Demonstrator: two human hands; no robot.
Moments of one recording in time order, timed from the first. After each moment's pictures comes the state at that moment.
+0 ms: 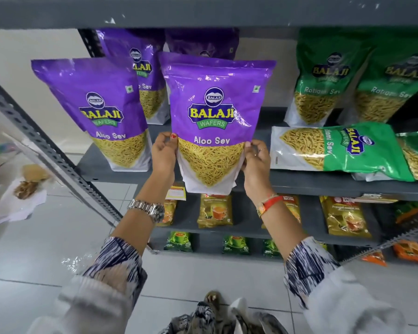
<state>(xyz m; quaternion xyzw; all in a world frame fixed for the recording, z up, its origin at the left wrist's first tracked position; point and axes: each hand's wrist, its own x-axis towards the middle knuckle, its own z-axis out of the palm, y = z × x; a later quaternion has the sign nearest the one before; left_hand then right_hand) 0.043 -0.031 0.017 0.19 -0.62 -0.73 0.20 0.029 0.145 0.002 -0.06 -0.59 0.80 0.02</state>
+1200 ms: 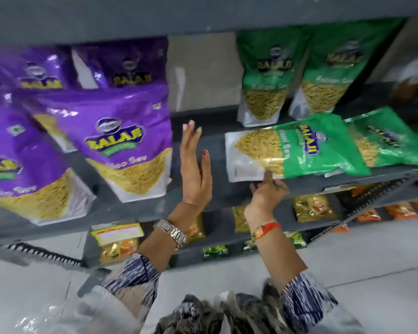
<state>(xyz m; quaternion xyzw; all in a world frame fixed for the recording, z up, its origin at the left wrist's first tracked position) -0.014 0.108 -0.009 -0.14 -0.76 -0.53 0.35 -0.007 0.225 -0.041 -0.40 -0.37 0.81 0.22</state>
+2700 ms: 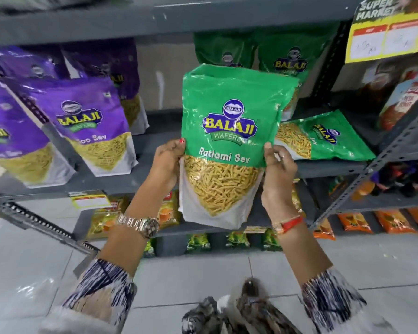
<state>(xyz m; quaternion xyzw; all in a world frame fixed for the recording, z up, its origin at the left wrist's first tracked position) 0.040 0.203 0.042 0.10 -0.59 -0.80 0.02 0.056 0.400 0.021 -0.10 -0.56 0.80 0.19</state>
